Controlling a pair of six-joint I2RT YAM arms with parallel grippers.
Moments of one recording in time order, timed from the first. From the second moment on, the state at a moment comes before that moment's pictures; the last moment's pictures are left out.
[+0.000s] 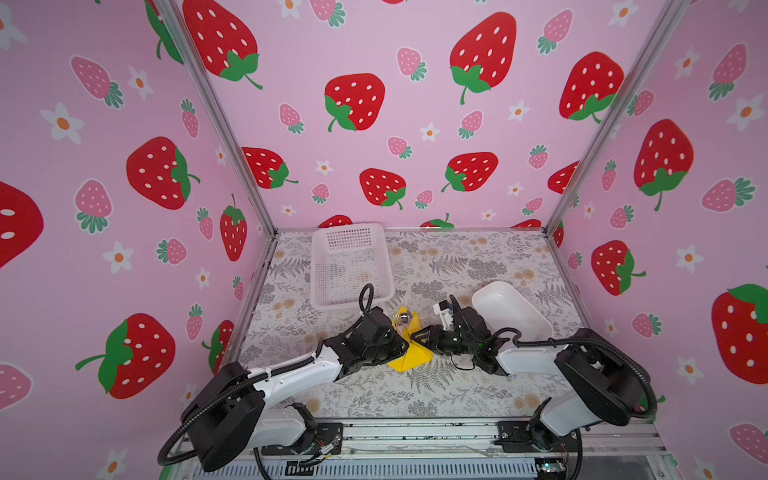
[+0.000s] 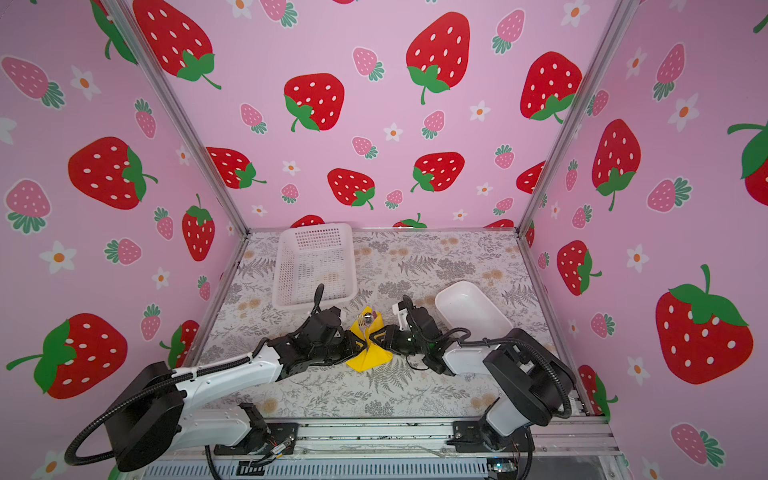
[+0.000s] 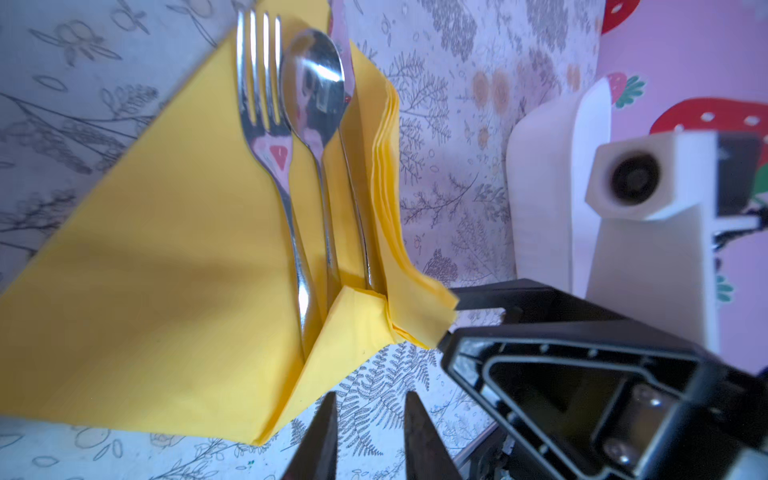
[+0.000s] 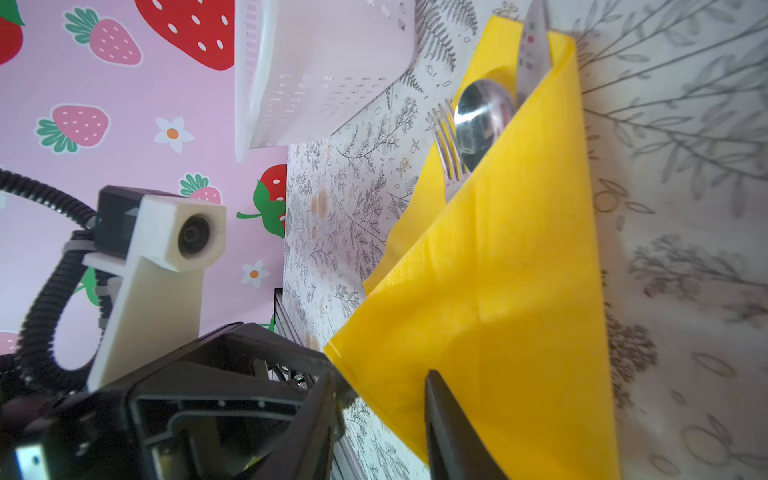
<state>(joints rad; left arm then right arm) -0.76 1.25 0.58 -0.10 0.17 -1.08 0.86 1.56 0.50 0.55 -0.45 1.05</state>
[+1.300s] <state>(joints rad) -0.63 1.46 0.64 -0.04 0.35 -1.10 0.85 1.54 0.49 0.48 -0.44 1.02</state>
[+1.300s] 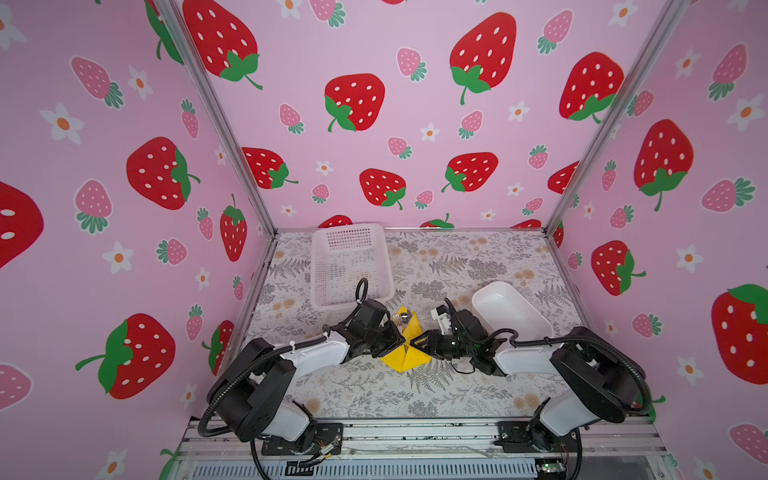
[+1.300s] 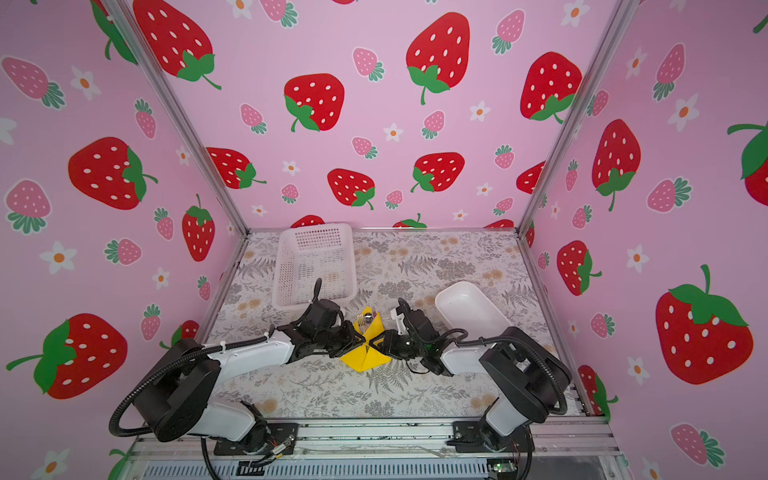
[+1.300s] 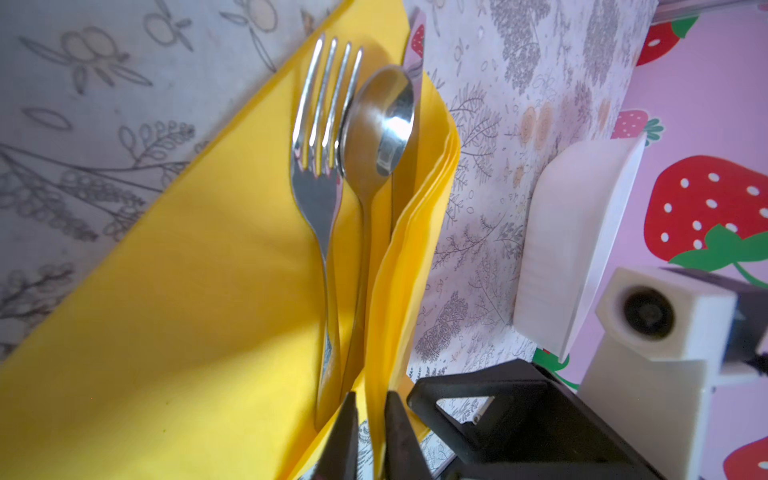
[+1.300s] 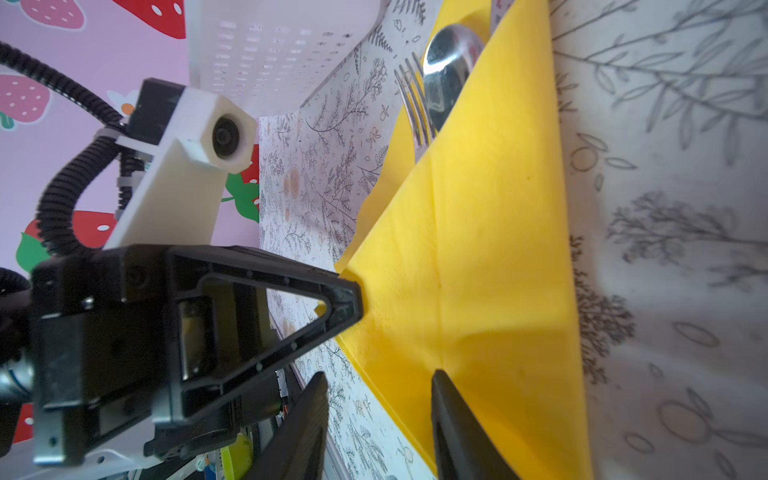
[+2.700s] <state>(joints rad) -0.59 1.45 0.65 -0.15 0.35 -0.99 0.84 1.51 0.46 0.28 -0.46 0.87</state>
